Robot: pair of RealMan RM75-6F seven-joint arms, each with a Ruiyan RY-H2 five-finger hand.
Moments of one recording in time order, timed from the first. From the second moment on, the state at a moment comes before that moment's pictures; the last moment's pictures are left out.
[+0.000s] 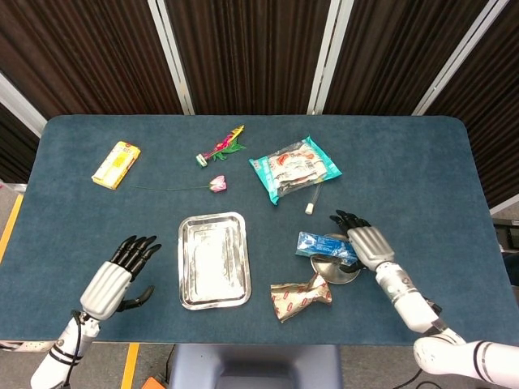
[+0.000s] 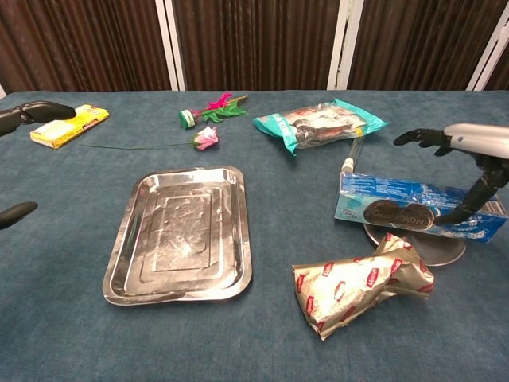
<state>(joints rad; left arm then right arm) -0.35 -1.34 0.06 -1.54 1.75 1.44 -0.07 0.62 -1.28 0.03 -1.65 -1.09 0.96 -0.13</state>
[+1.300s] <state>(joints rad) -0.68 -2.05 -0.15 -1.37 1.51 0.90 0.21 0.01 -0.97 -0.06 -1.51 -1.59 1.72 0.48</state>
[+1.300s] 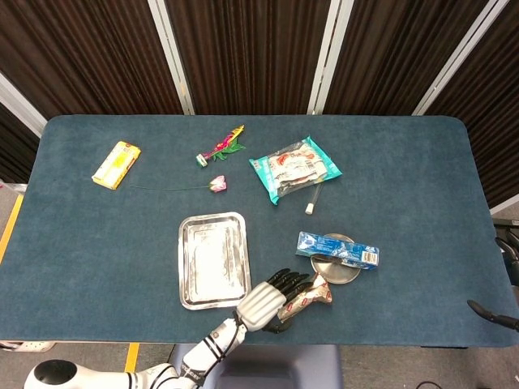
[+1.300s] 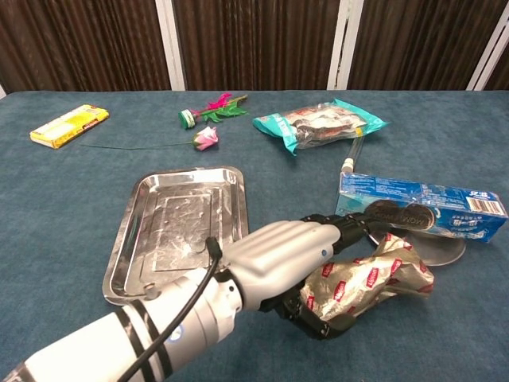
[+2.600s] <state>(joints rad) -0.58 -1.73 -0.13 -1.35 1.48 1.17 0.17 0.01 -0.98 -0.03 -1.57 -1.64 1.62 0.36</state>
